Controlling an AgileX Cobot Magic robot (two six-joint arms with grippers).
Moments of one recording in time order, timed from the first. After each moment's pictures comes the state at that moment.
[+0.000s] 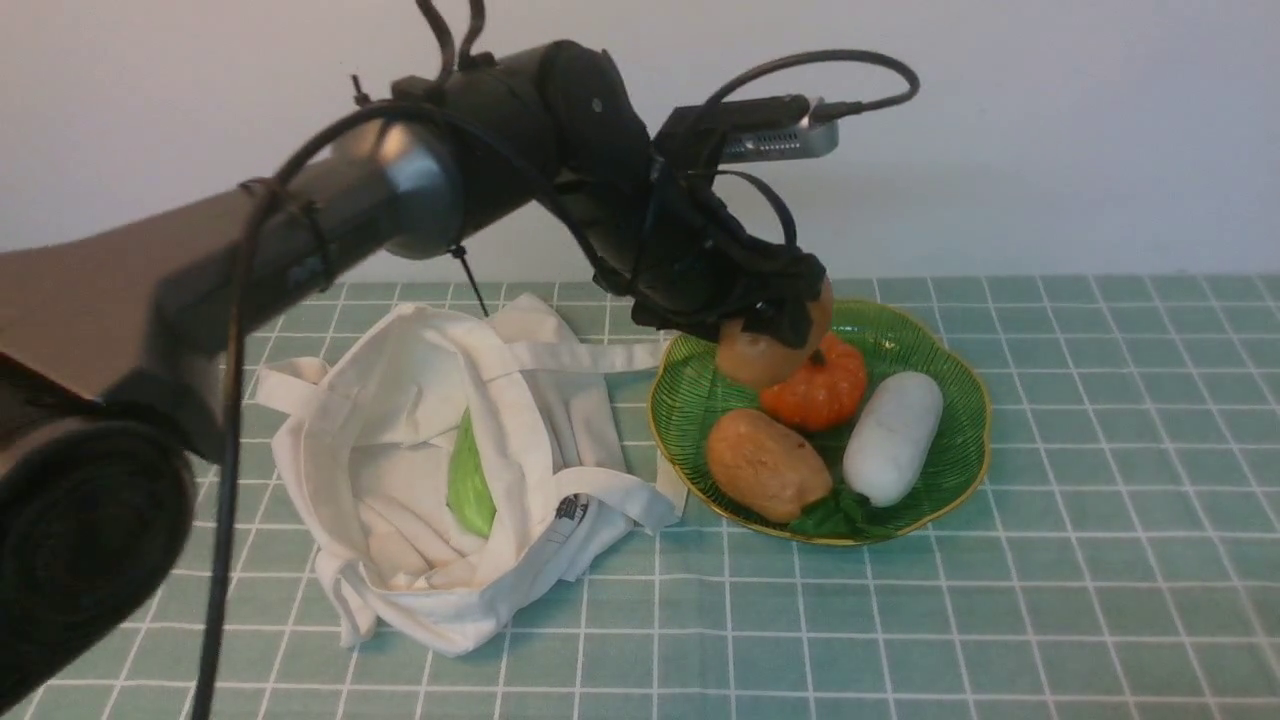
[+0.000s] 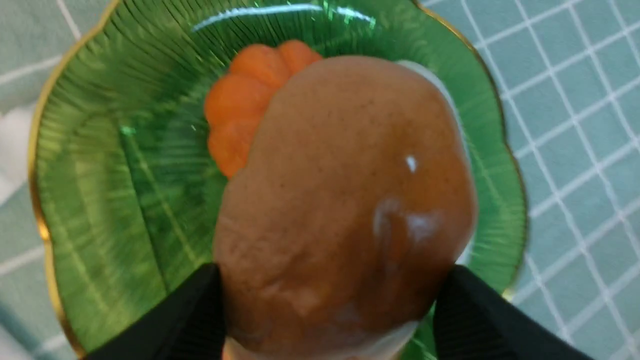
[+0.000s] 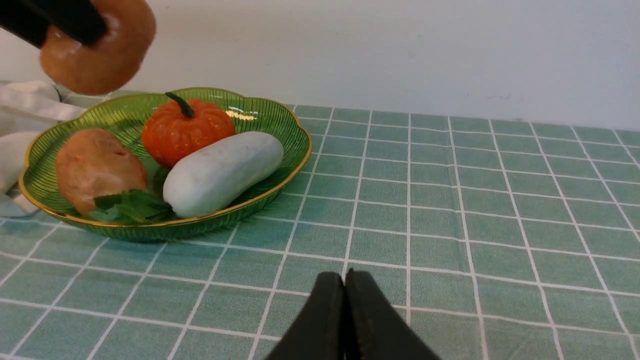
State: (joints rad) right arm 0.09 -0.01 0.03 0.03 0.36 -0.04; left arm -0.51 2.16 -1.90 -0.42 0.82 0.09
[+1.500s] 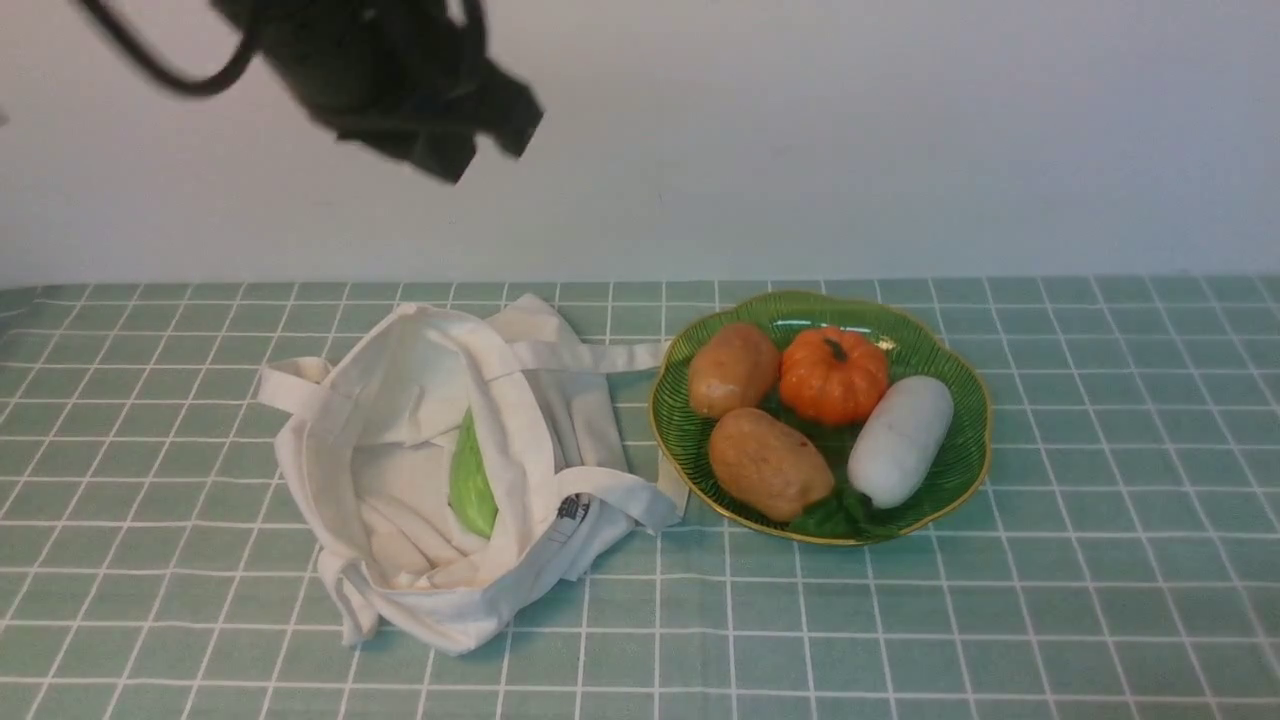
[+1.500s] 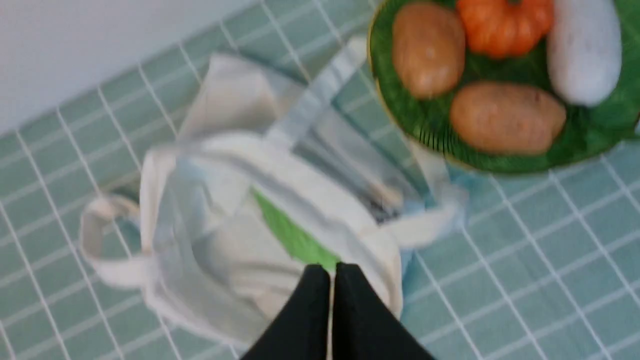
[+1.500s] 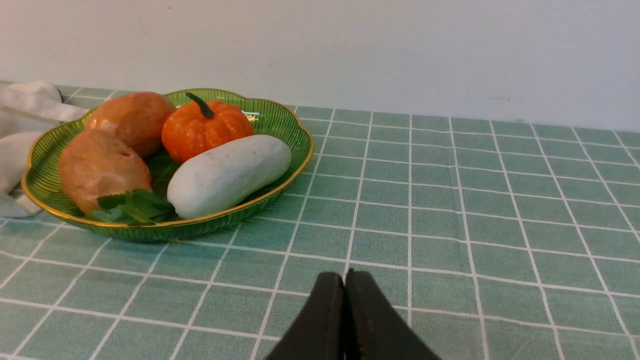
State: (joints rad) right arm 0.09 -0.01 0.03 0.03 0.36 -0.04; left arm -0.43 1.49 -1.65 0.02 1.25 0.07
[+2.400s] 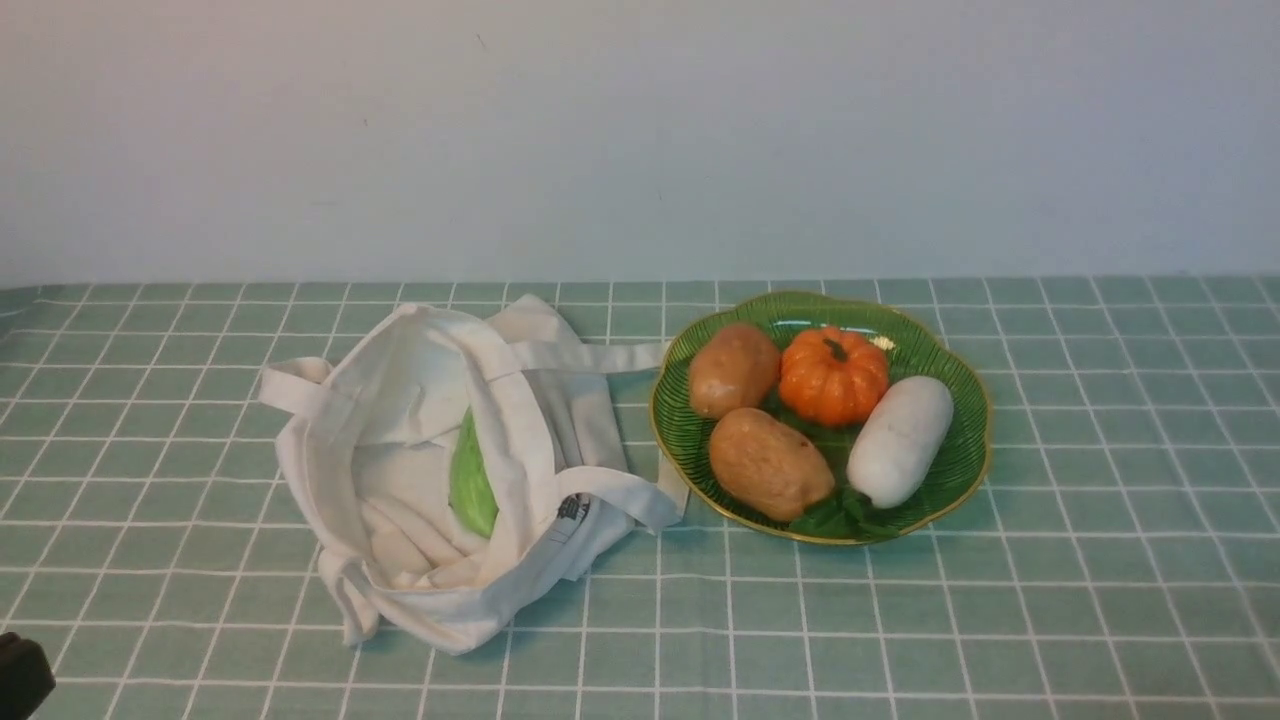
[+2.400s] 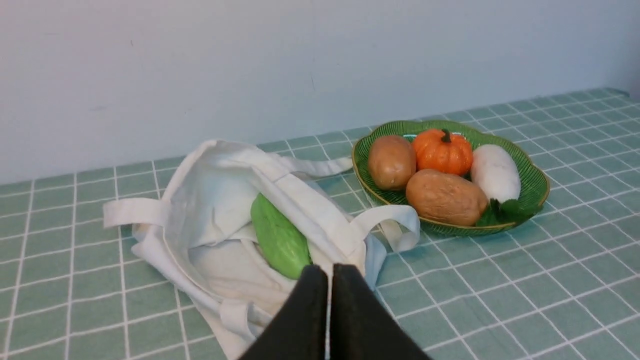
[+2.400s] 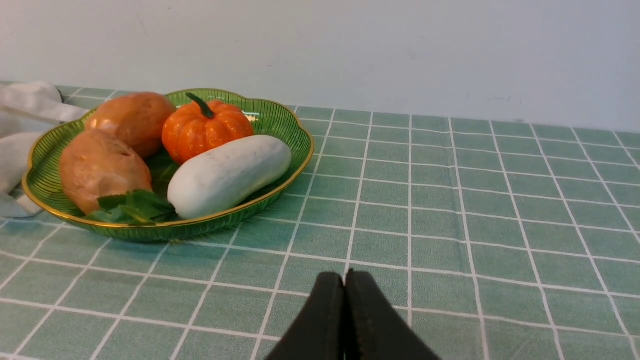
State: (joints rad) right arm 0.09 -0.01 0.03 0.03 0.36 -0.04; left arm -0.43 0.04 -0.39 0.00 0.63 -0.10
